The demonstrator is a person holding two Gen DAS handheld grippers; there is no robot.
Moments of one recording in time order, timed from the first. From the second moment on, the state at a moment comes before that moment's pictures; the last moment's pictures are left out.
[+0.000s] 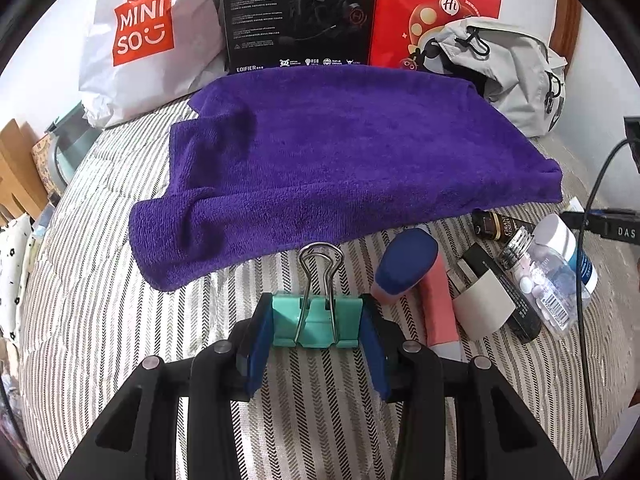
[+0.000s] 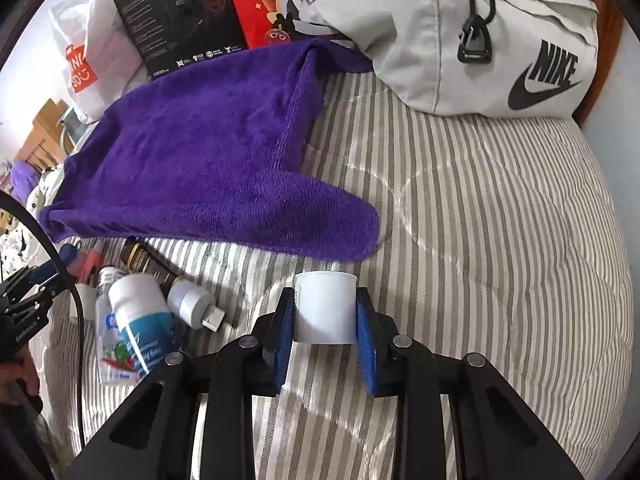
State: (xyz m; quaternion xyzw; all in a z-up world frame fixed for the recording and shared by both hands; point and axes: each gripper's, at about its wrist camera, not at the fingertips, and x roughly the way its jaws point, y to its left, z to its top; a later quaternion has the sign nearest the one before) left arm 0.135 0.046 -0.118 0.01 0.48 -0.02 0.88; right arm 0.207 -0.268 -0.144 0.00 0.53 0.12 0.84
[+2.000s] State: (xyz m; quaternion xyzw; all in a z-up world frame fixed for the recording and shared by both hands) left arm 0.321 0.084 -0.096 -0.05 0.47 -0.05 0.88; right arm 0.368 -0.163 -0.131 -0.04 0.51 0.19 0.84
